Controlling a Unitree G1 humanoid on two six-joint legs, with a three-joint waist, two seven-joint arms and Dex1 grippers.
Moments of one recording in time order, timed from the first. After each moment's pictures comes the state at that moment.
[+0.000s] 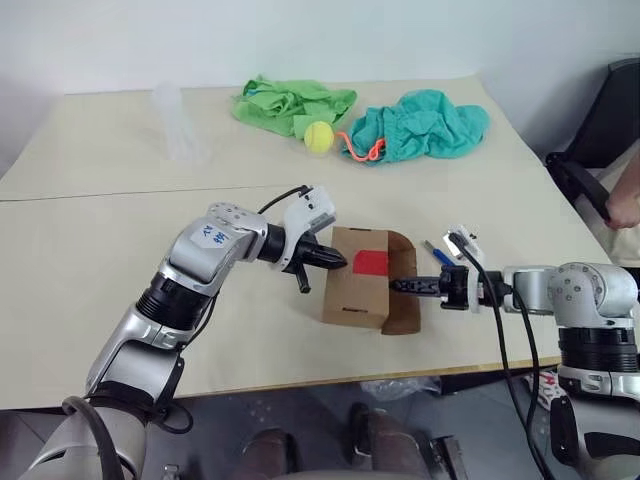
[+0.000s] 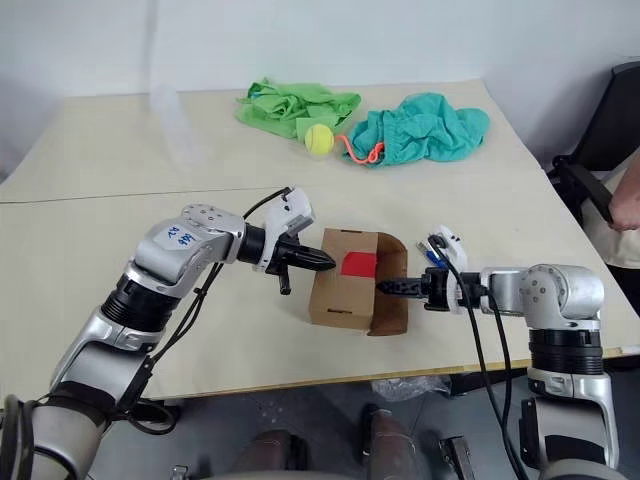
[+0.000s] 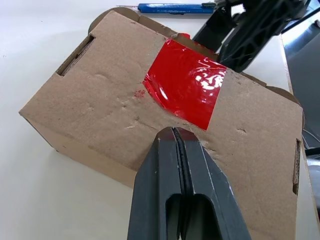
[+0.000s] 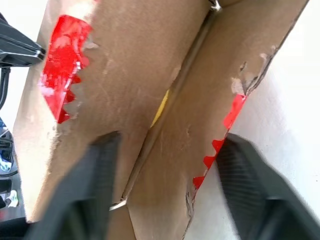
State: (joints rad) left arm -0.91 0.48 -0.35 0.05 -0.31 0.94 -0.93; right arm -0.60 -0.60 -0.17 0.07 0.76 1.48 0.67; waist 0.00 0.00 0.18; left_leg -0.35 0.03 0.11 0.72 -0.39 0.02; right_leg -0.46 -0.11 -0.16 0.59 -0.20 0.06
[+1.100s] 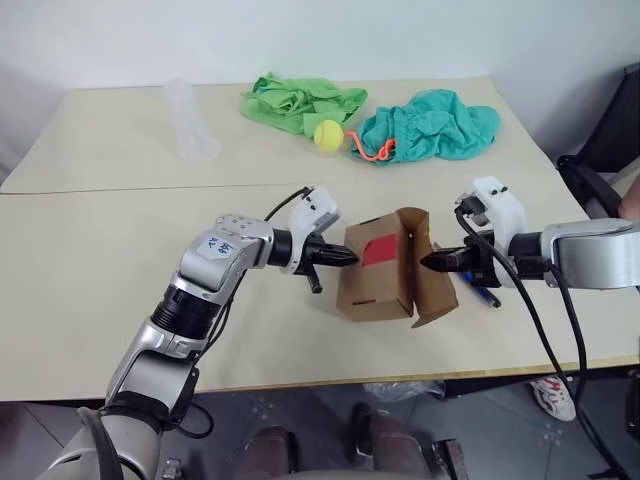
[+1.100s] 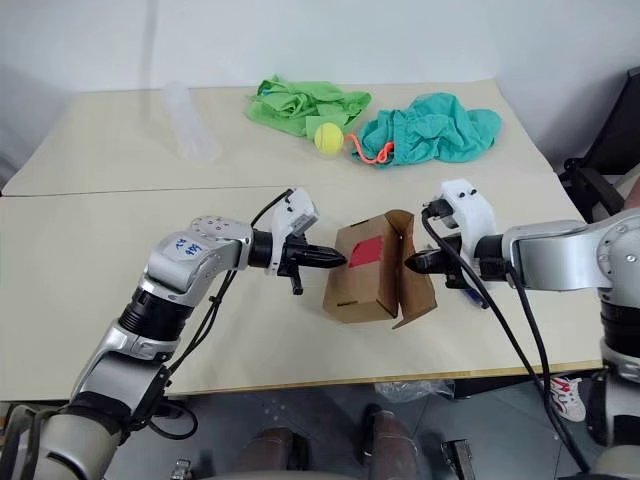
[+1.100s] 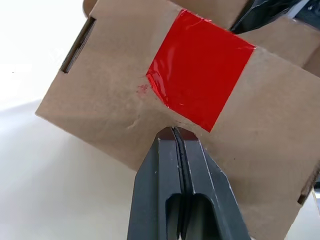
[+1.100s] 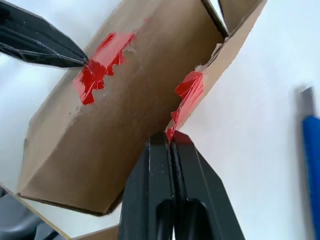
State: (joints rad) left arm -0.84 0.38 -0.27 0.09 -0.31 0.86 -0.86; right arm -0.79 -1.02 0.04 -0.16 1.86 1.42 -0.43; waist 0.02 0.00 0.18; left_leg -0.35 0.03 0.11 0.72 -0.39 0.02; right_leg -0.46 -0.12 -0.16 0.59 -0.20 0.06
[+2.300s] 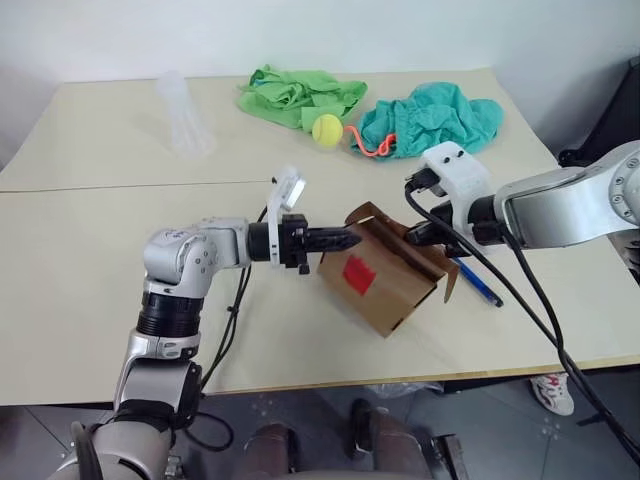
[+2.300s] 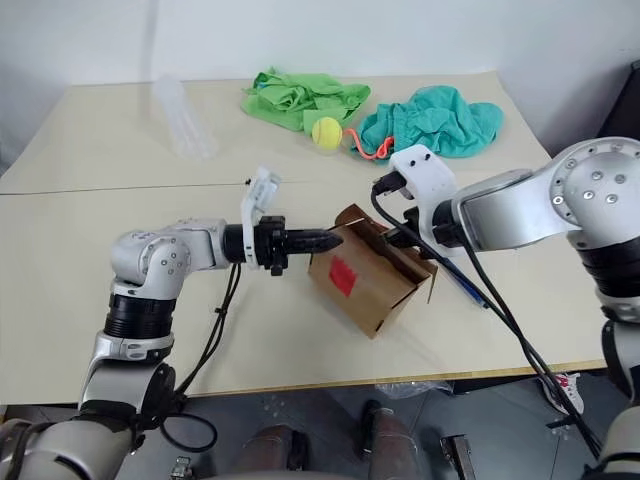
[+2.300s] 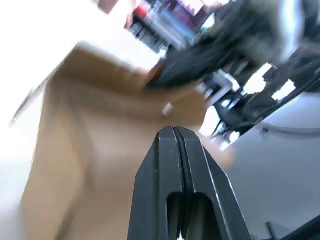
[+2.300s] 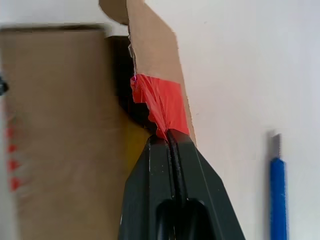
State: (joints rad) left arm -0.85 0.32 0.03 0.04 -0.65 1.12 -0.88; right arm -1.19 -1.00 0.46 -0.06 1.96 1.35 -0.62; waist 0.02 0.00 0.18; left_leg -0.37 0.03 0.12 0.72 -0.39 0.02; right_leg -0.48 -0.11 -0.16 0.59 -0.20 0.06
